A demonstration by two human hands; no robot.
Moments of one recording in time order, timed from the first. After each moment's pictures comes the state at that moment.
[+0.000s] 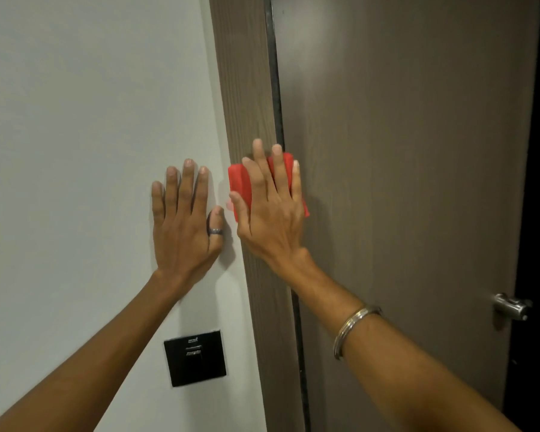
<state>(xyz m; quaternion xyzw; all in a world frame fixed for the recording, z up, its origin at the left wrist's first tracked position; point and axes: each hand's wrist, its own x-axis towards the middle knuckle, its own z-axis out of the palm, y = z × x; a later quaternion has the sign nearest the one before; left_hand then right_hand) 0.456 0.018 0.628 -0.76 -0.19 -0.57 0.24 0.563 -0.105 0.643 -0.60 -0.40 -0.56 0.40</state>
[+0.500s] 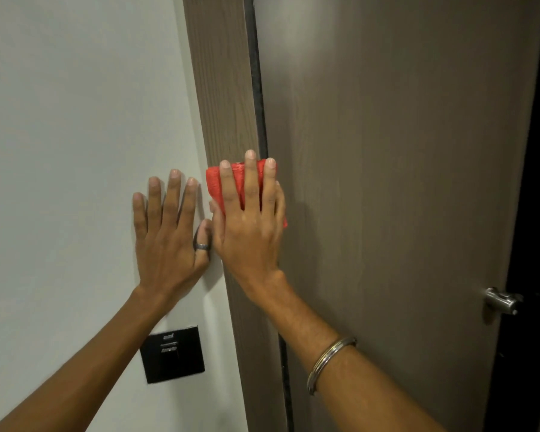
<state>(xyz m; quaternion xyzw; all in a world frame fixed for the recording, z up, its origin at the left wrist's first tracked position) 0.465 0.015 0.587 -0.77 -0.18 -0.56 0.26 0.560 -0.093 0.600 -0.62 -0.35 -0.56 0.42</state>
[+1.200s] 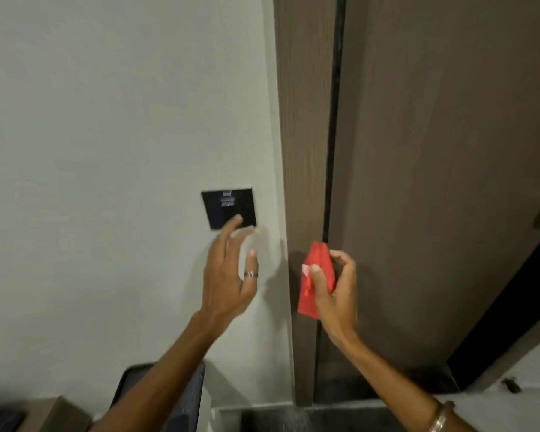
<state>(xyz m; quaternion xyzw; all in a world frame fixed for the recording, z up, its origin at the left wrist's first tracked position) 0.344 -0.078 0.360 -0.85 -0.19 -0.47 -0.13 0.484 -0.219 0.311 -0.61 -0.29 0.08 0.73</state>
